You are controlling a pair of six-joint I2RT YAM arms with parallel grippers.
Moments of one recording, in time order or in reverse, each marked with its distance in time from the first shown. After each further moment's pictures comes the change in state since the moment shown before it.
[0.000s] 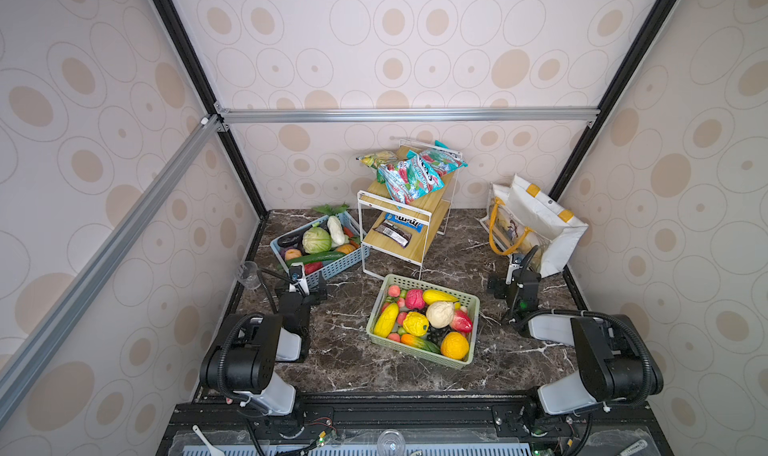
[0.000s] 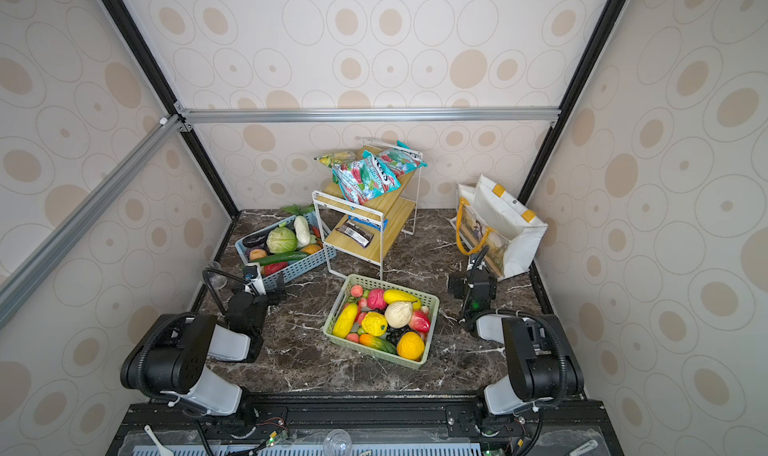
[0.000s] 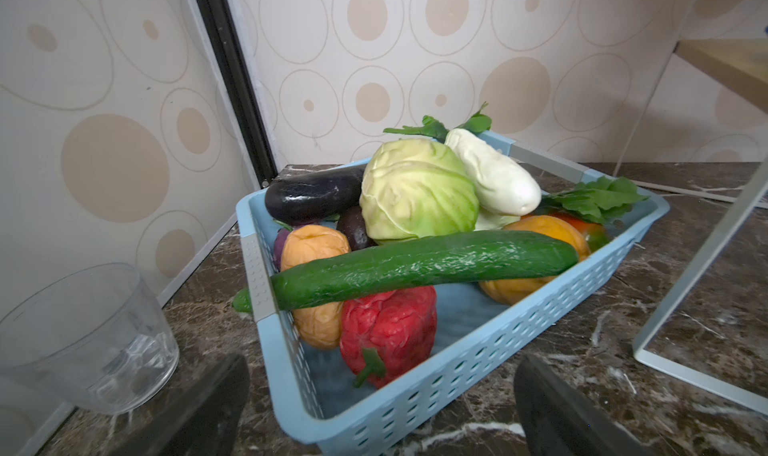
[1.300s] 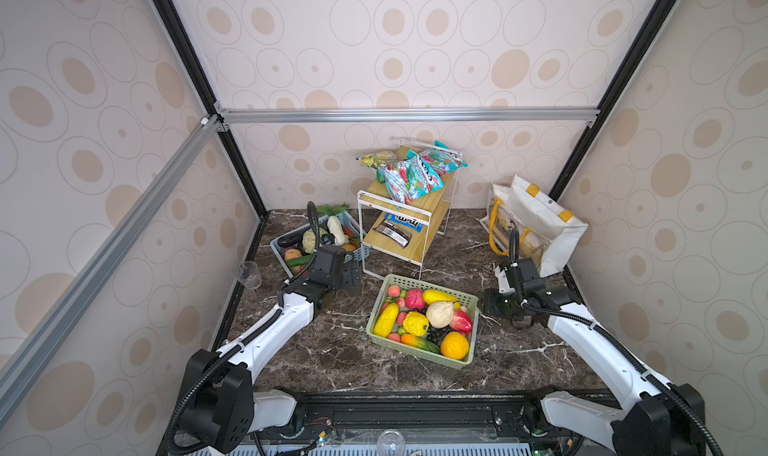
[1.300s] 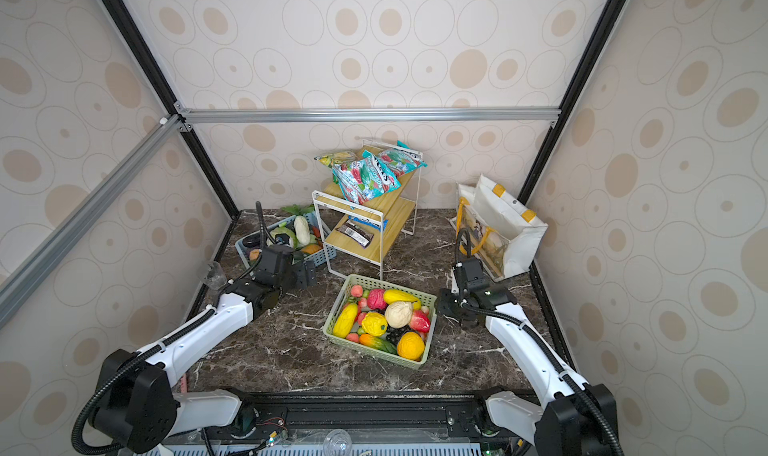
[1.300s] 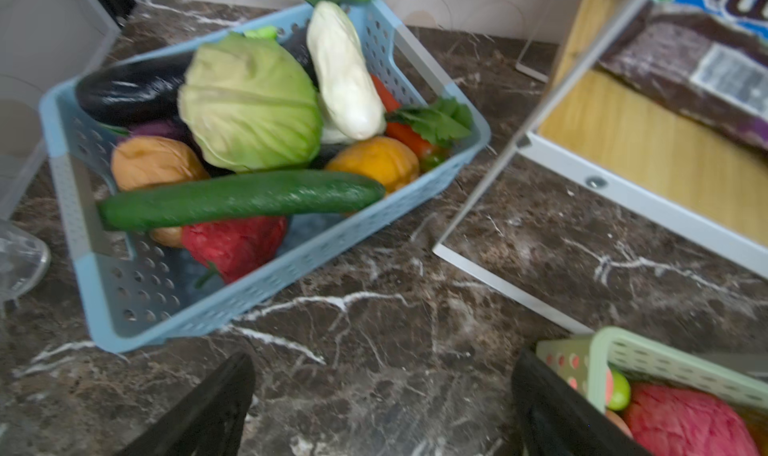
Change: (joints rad) left arm -0.384 -0.232 0.654 -1.505 -0.099 -0.420; right arm 0.192 -0.352 0.342 -1.292 -0.399 0.455
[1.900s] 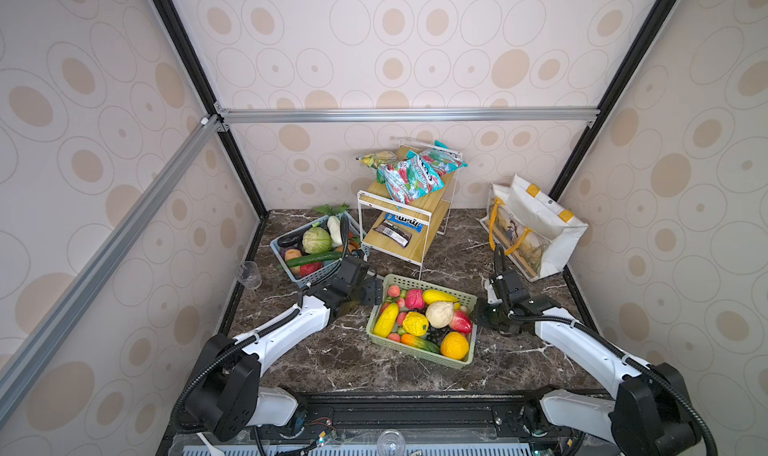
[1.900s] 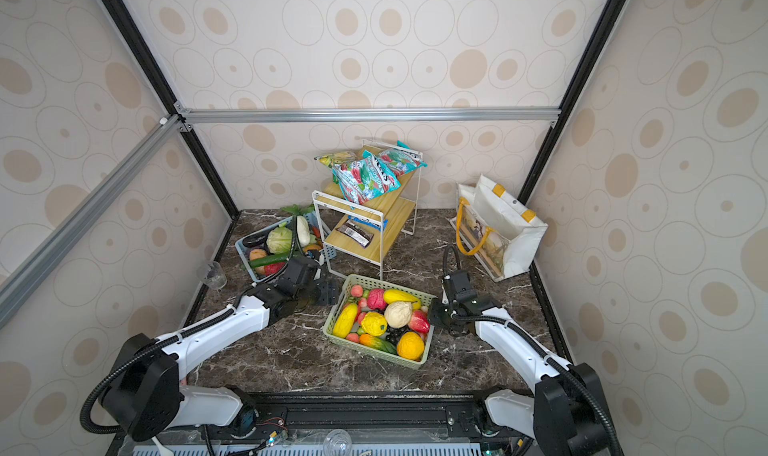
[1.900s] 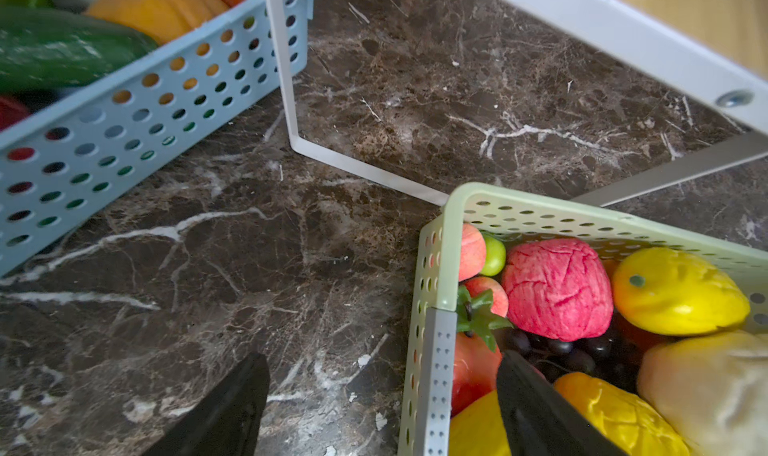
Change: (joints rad) left arm -0.151 0.074 -0.020 -0.010 0.180 -0.066; right arm 0.077 0.068 -0.117 0.198 -0.043 0.152
